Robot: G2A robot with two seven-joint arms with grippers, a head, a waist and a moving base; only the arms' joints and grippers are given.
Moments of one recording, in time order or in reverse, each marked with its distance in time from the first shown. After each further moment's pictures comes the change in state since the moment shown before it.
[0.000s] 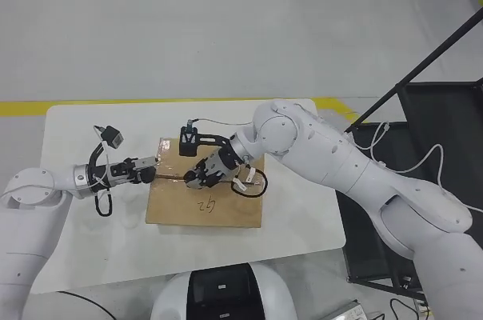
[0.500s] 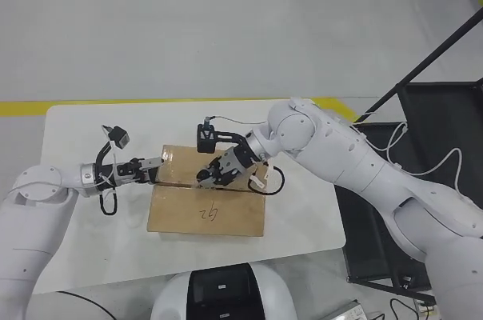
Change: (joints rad) left arm -0.029 -0.012 0.034 0.017 0.000 0.000 -0.001; right arm -0.012 0.080 0.003 -0.030 0.066 -0.034 0.023
